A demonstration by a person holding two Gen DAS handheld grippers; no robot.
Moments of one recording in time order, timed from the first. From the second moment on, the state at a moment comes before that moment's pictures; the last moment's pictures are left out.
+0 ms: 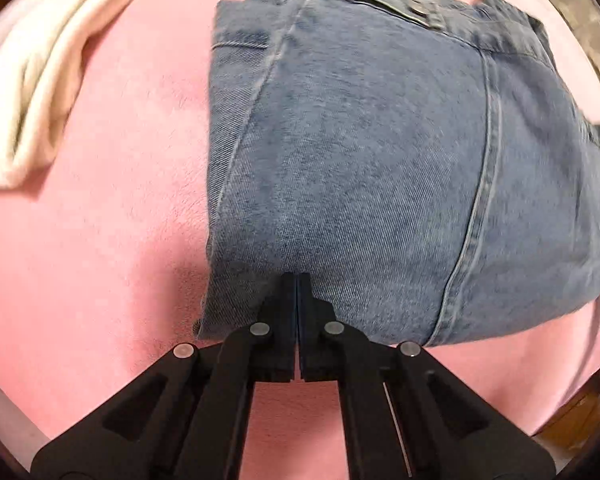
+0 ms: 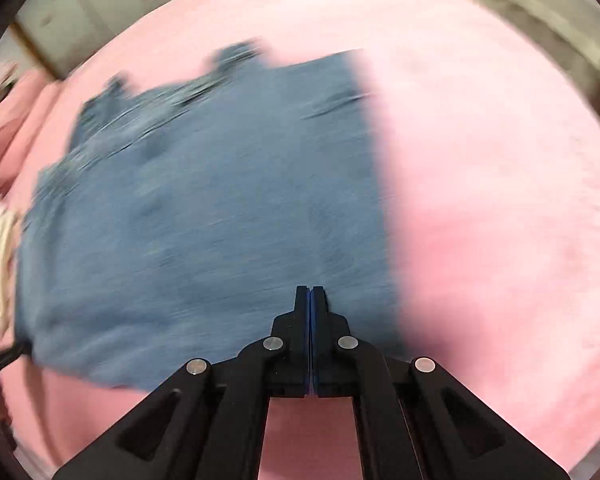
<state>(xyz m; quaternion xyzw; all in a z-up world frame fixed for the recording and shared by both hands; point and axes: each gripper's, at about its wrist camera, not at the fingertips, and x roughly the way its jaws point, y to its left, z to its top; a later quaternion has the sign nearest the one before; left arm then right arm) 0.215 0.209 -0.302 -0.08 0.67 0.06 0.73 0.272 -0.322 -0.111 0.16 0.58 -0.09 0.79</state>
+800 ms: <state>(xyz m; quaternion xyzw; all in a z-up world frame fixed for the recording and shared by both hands) 0.295 0.049 -0.308 -0.22 0.61 -0.11 0.76 0.349 -0.152 -0.158 0.33 0.59 0.16 0.72</state>
